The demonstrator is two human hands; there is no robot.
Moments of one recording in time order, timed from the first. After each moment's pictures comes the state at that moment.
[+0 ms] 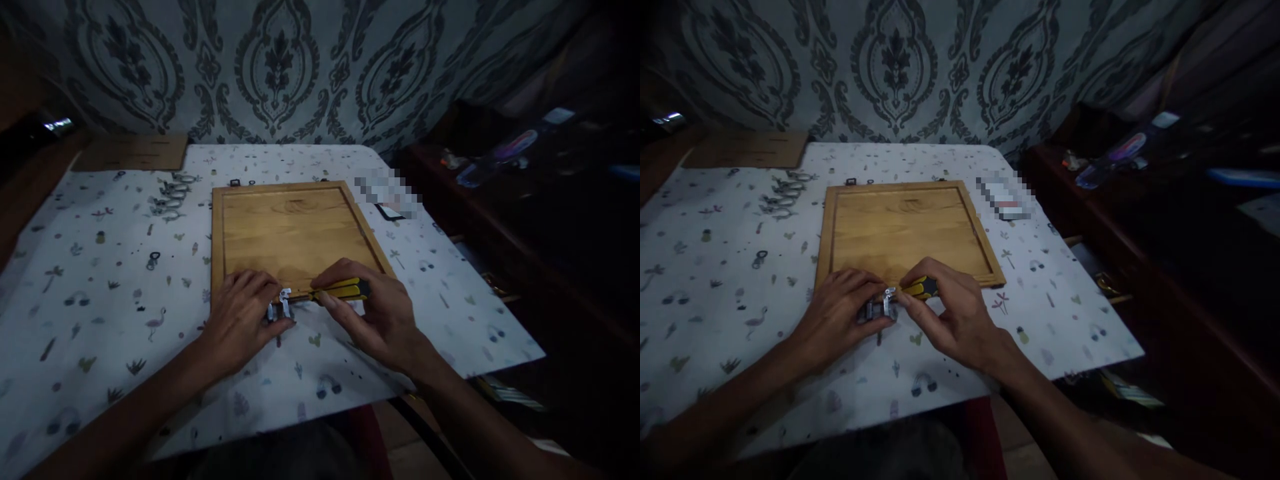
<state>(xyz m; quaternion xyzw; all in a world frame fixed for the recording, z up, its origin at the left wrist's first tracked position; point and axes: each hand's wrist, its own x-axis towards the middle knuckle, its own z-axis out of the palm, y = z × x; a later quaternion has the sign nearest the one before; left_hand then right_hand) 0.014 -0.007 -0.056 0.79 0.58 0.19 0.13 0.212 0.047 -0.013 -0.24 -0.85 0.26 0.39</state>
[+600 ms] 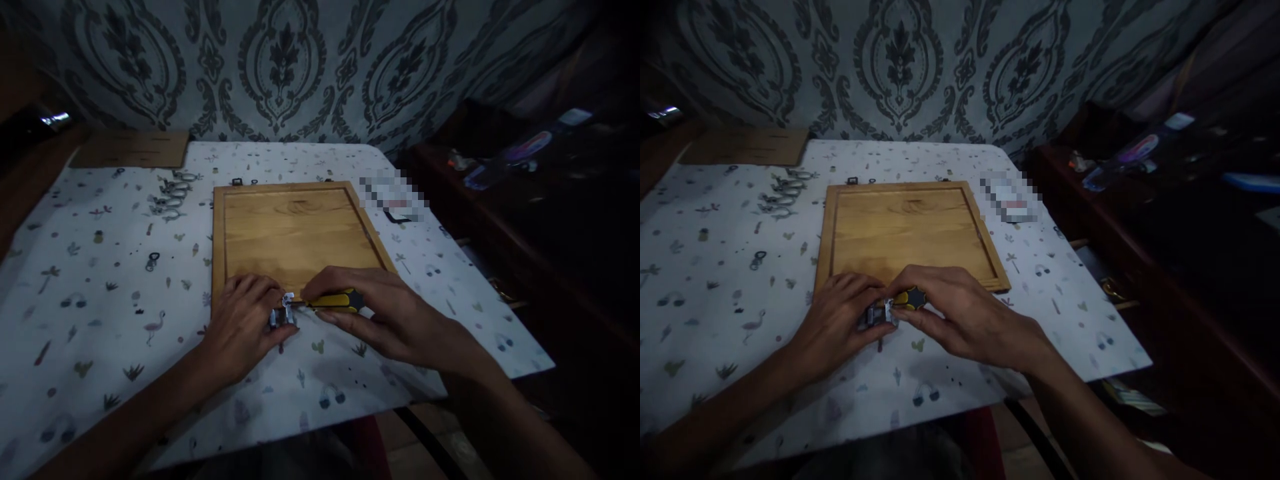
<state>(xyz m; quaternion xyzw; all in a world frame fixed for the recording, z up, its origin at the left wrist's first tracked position) 0.015 -0.008 -0.060 0.78 0.57 0.19 0.13 0.217 0.067 0.015 -0.18 -0.91 0.32 0.20</state>
